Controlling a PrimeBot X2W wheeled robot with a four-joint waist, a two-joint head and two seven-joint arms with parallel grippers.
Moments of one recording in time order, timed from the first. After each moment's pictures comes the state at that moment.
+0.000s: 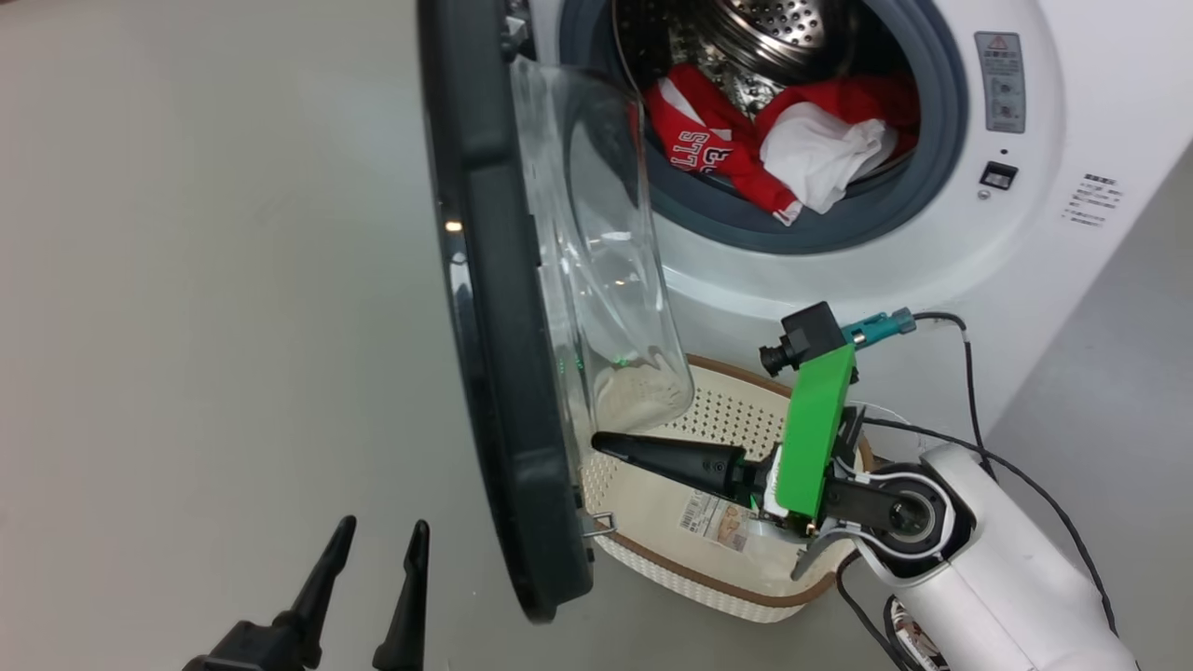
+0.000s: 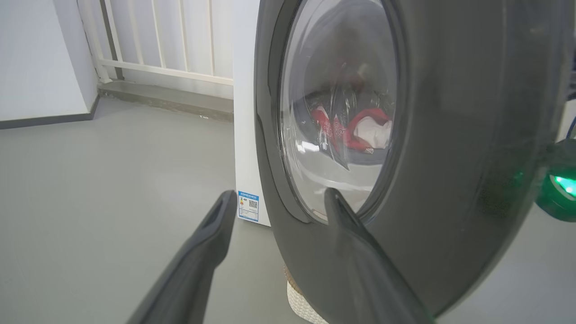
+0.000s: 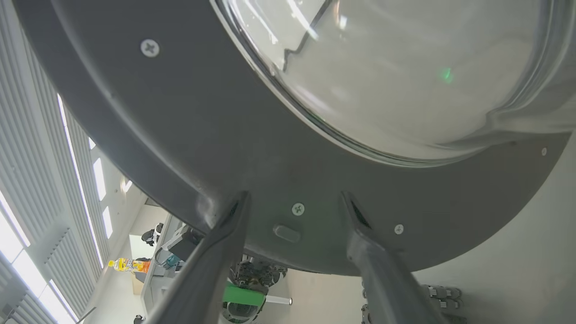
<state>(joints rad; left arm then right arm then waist) 0.00 0.04 -0.10 0.18 -0.24 -0.09 -0.25 -0.52 -0.09 0.44 0.37 1.58 0.12 0.75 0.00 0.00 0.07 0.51</state>
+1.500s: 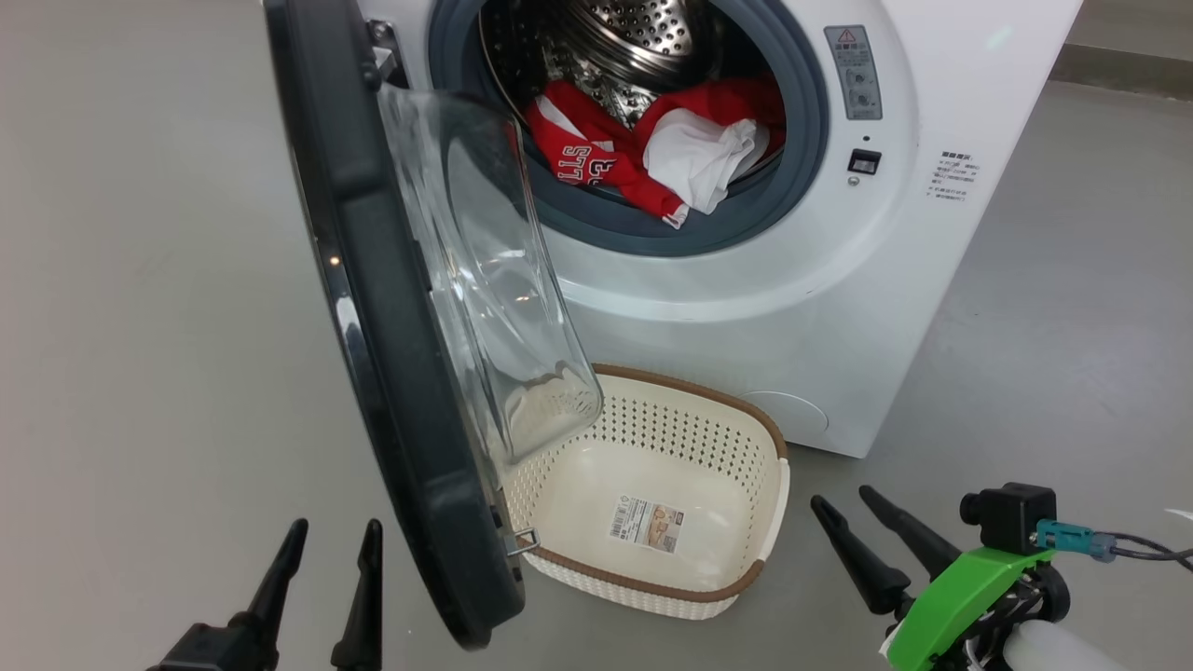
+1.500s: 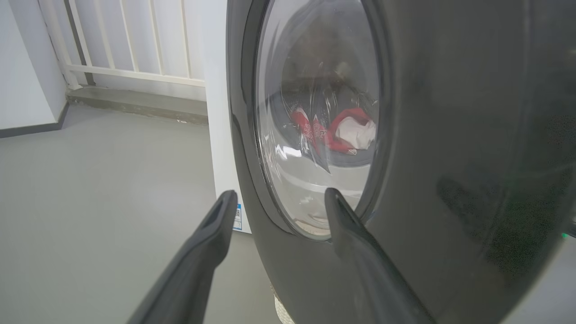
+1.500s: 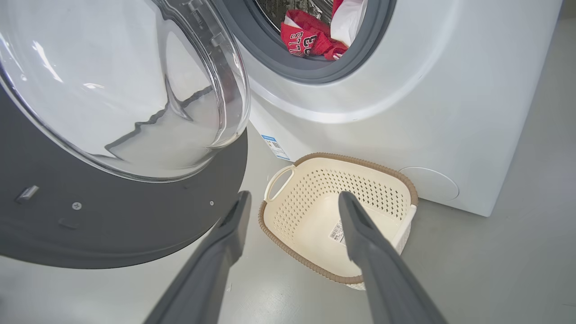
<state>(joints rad) 0.00 0.04 -0.01 0.20 -0.22 -0.11 -0.25 -0.29 -0.37 0.67 0.51 1.05 0.12 -0.23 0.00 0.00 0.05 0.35</state>
